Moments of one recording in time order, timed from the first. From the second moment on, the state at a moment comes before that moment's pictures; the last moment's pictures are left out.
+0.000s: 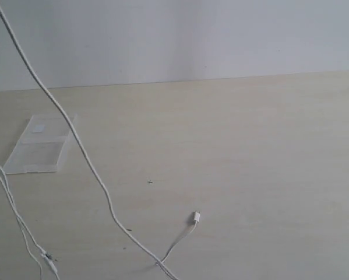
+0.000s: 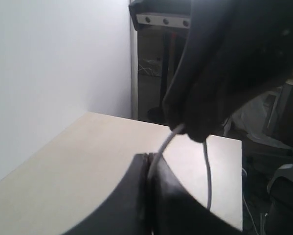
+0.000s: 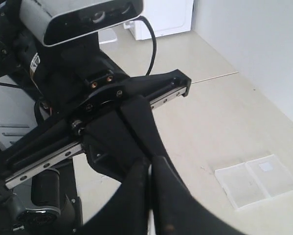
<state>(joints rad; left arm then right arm) 0.14 0.91 -1.06 1.75 -1.22 -1.90 1.00 1.51 -1.97 0.38 1.03 -0.32</state>
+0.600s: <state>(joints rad) 0.14 0.86 -1.08 1.76 -1.17 -1.90 1.00 1.51 -1.97 0.21 1.07 -0.23</state>
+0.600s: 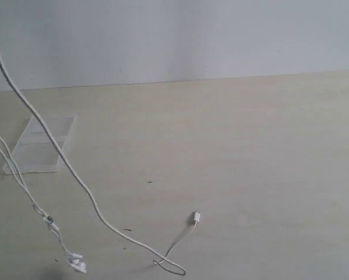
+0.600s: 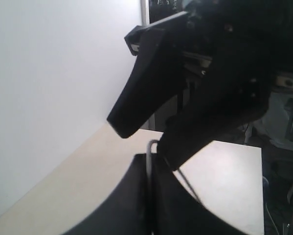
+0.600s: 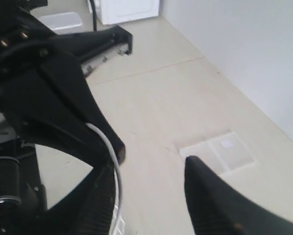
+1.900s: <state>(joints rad) 0.14 0.86 -1.08 1.76 -1.14 -1.90 1.00 1.58 -1.81 0.20 1.10 -0.08</state>
